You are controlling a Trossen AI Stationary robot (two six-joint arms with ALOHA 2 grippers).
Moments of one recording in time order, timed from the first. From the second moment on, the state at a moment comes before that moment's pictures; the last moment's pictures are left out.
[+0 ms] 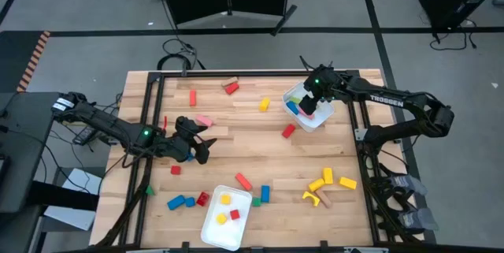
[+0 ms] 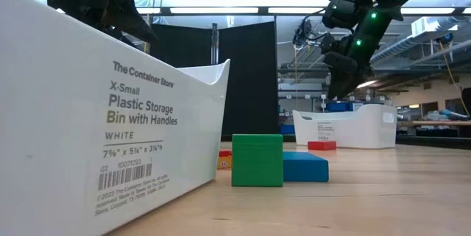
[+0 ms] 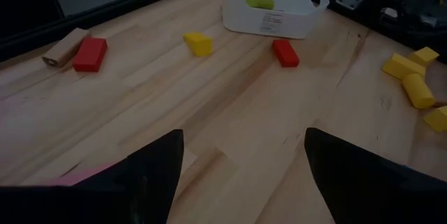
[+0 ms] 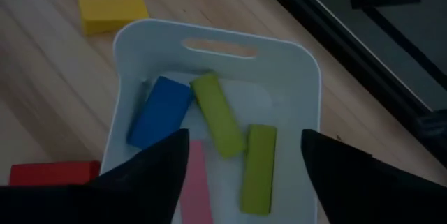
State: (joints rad) left arm -0.35 0.98 0.59 -0.30 -0.75 -0.76; right arm -0.61 1.25 0.82 -0.56 0.16 0.09
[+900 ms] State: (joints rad) left arm -0.33 1.08 0.63 -0.61 -0.42 -0.95; right arm -0.09 1.12 0.82 -0.30 0.05 -0.04
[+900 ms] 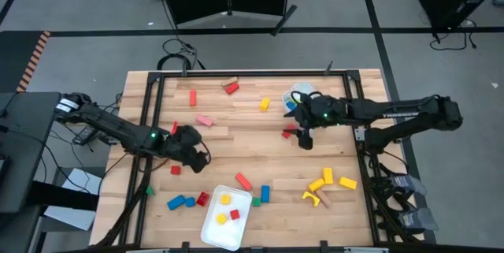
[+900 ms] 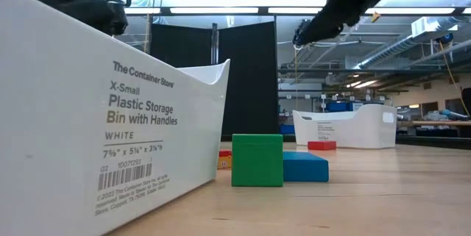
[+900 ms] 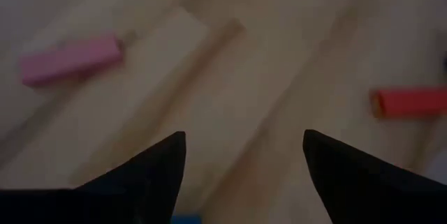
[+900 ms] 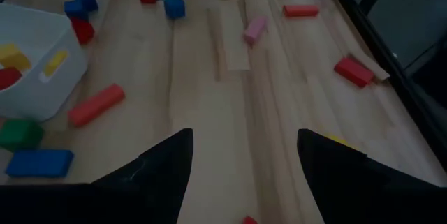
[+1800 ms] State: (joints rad) left arm -0.43 1.22 0.69 -0.85 -0.30 -1.02; right arm -0.04 1.12 0.82 -0.29 0.07 0.00
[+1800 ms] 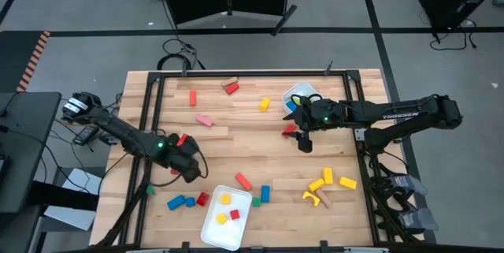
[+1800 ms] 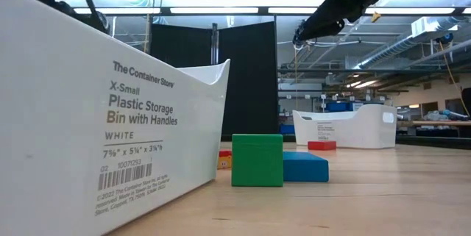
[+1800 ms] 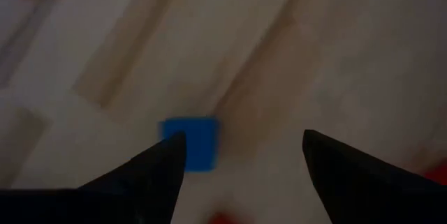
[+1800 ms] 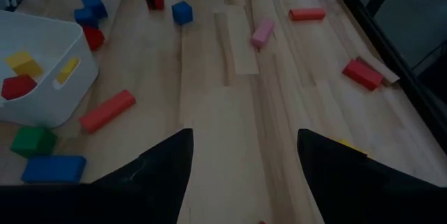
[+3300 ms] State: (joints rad) left arm -0.41 1.26 0.87 -0.54 -0.34 -0.61; right arm 0.00 1.12 0.82 -0.28 0.07 0.03
